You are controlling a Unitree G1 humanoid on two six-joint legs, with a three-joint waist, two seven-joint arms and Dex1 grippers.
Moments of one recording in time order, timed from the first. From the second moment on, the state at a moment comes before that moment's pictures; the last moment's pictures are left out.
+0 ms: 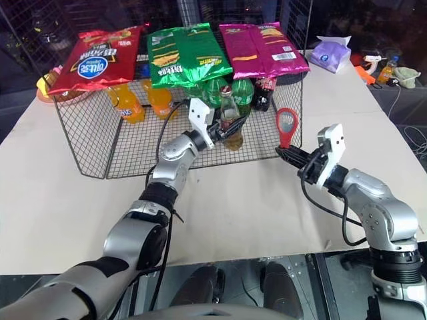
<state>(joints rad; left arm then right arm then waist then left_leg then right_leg) -0.80 0.13 0.00 0.71 -0.19 -0.23 -0.71 -0.25 -0.53 -0.16 -0.31 0.73 0.67 0.69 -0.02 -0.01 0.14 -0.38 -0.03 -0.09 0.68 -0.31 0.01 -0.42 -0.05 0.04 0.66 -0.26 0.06</state>
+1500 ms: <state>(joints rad) -0.20 0.26 0.00 -0.25 -0.39 0.08 -0.68 -0.18 -0.48 -0.06 -0.22 0.43 0.30 0.70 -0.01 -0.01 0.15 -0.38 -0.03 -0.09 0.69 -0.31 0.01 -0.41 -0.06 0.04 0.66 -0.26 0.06</state>
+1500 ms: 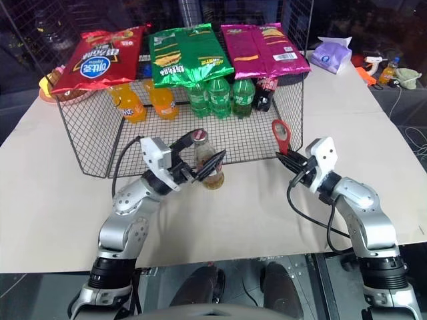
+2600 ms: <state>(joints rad) -0.16 0.29 -0.01 -0.26 -0.42 -0.02 -0.76 -0.21 -0.47 -0.05 -0.18 0.40 0.28 0.72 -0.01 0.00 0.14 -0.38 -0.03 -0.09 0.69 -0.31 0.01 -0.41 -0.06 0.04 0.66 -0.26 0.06</state>
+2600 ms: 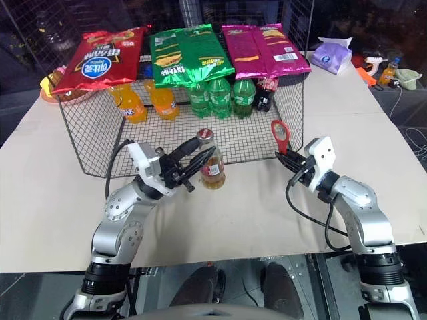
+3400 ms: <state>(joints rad) -0.14 0.30 -0.01 -0.21 -0.37 -0.01 -0.72 -0.25 -0.42 0.05 -0.19 0.29 0.21 0.71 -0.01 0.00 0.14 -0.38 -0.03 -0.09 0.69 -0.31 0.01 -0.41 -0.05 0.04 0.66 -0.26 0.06</state>
